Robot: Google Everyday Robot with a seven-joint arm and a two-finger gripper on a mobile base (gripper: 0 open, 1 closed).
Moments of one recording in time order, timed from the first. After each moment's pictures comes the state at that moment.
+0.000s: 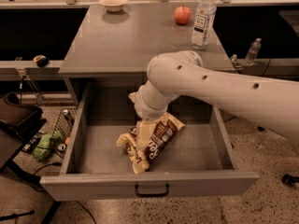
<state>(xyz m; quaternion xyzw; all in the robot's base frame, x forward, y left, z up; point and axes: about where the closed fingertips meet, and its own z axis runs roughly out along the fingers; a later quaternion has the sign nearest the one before) 0.557 0.041 0.727 -0.76 0.60 0.05 0.23</state>
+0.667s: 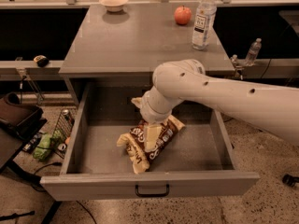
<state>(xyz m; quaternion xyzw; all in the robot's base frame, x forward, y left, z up) 0.568 0.026 0.696 -0.79 0.56 0.04 0.23</state>
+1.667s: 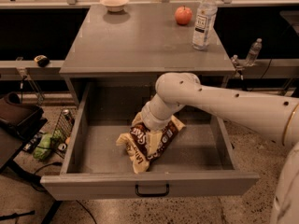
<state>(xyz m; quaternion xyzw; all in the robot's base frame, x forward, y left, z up) 0.582 0.025 0.628 -0.84 0.50 0.08 0.22</state>
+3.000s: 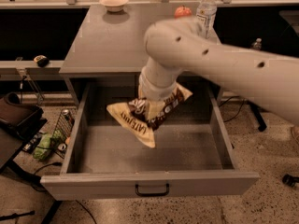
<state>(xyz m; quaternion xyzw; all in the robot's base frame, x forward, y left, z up) 0.572 0.001 0.777 -0.84 0.51 -0.03 0.17</state>
